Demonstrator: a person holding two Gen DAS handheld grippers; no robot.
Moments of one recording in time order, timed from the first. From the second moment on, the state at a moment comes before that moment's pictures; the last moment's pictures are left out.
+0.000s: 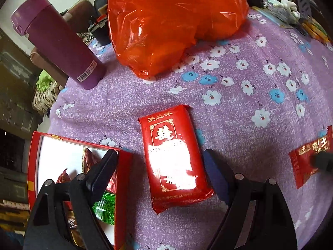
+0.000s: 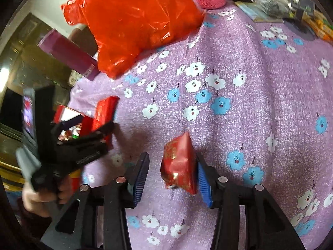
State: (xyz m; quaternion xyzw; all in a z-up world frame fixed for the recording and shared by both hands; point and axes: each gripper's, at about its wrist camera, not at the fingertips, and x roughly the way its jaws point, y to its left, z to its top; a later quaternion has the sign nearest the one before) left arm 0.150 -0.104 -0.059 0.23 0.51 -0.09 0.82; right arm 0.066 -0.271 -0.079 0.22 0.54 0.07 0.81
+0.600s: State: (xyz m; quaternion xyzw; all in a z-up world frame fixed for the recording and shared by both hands) left arm 0.130 -0.080 -0.036 0.13 0.55 -0.17 0.81; right arm 0.062 -0.293 -0.076 0.26 0.53 0.05 0.80
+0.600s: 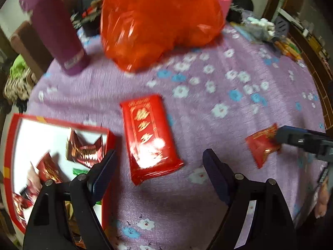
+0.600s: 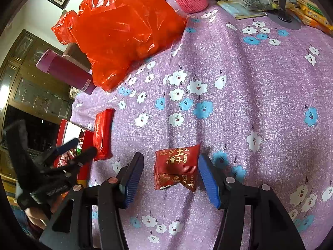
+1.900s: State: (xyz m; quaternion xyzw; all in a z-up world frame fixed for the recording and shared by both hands) left arm 0.084 -0.071 -0.055 0.17 0.49 -0.20 0.83; right arm 0.074 -0.234 -0.073 0.10 0.51 0.01 0.85
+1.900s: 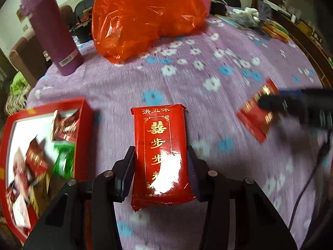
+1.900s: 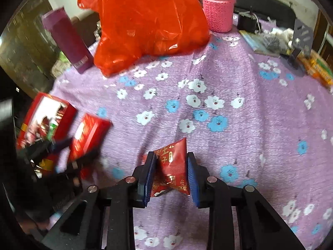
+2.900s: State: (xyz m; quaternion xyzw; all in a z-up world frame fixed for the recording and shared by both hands) left arm 0.010 -0.029 -0.030 0.20 0.39 -0.15 0.89; right arm 0.075 -0.208 -0.069 0.14 0.50 0.07 0.85
